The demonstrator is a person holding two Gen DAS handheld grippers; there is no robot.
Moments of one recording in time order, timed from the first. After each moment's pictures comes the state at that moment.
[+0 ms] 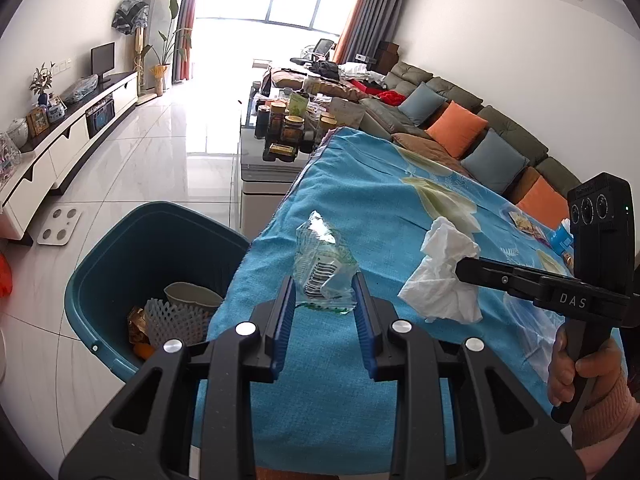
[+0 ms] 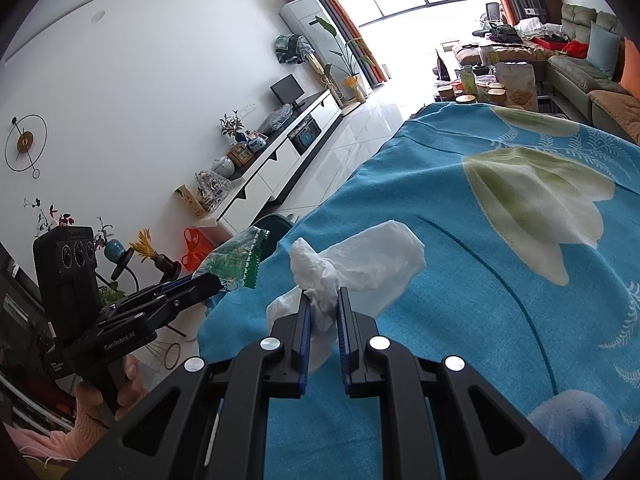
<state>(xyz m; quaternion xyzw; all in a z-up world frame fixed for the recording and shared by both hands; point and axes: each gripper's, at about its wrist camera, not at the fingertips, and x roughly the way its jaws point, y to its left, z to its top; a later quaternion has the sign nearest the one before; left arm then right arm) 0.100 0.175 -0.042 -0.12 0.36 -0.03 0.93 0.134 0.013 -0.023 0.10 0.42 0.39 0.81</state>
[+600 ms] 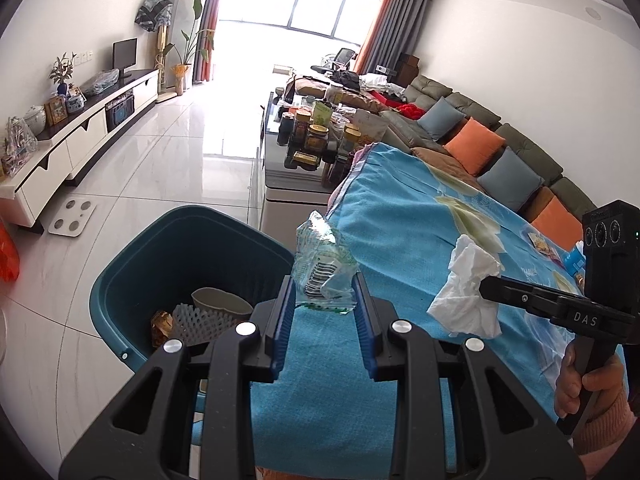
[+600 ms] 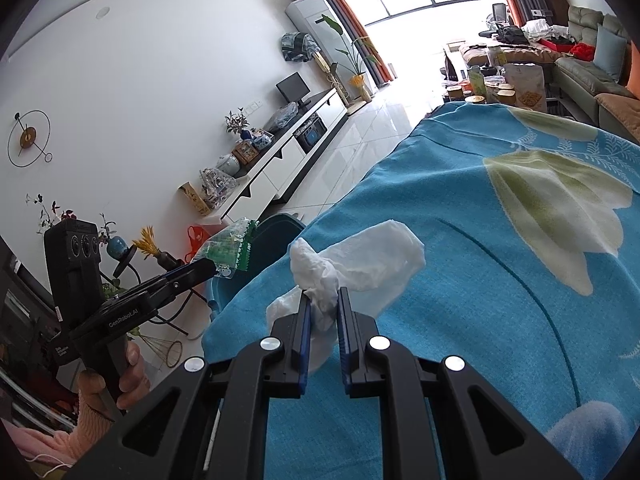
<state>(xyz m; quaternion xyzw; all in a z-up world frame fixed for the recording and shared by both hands) 0.095 0.215 -0.043 -0.14 0.34 0.01 0.93 0.136 0.028 -0.026 0.10 0.42 0.40 0.81</state>
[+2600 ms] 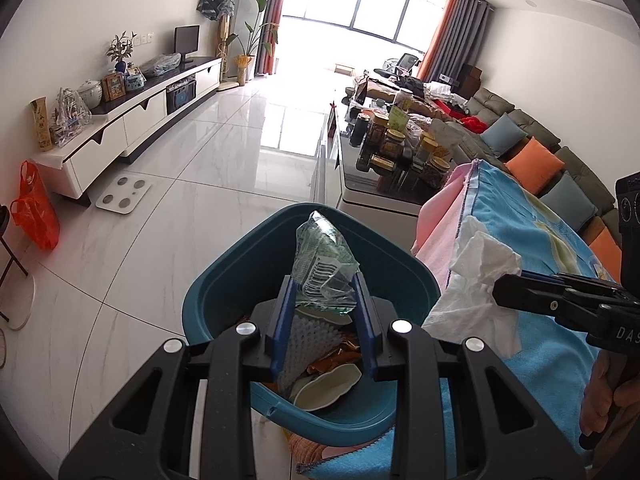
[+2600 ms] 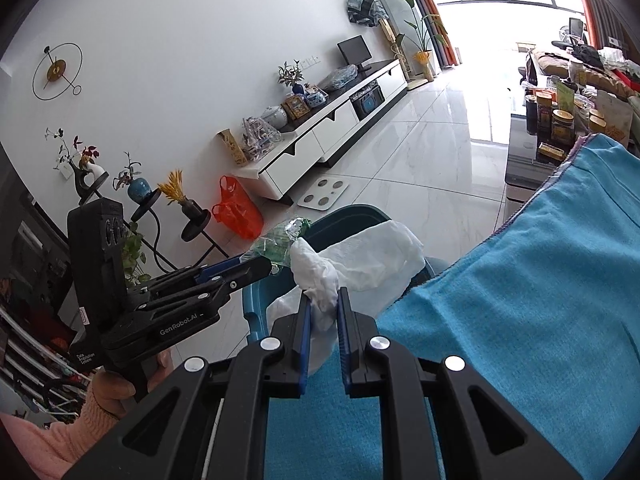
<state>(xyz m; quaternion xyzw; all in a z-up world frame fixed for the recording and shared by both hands) 0.097 0.309 -0.077 -0.16 0.35 0.12 0.91 0.150 0.175 -0.024 0.01 0.43 0.48 0.76</state>
